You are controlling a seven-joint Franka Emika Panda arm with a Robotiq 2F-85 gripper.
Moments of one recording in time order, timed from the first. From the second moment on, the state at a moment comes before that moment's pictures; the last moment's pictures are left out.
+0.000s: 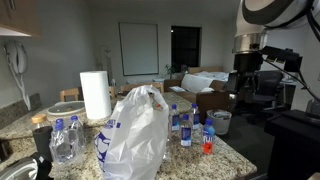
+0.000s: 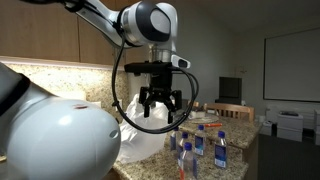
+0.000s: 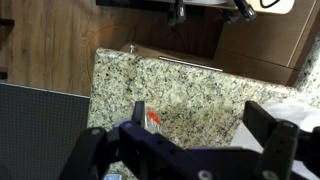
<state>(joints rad) -0.01 -0.93 -0.06 -2.78 0.03 1.81 -0.10</state>
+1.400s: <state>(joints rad) -0.03 -0.31 -0.08 -2.47 -0.08 2.09 -0.11</state>
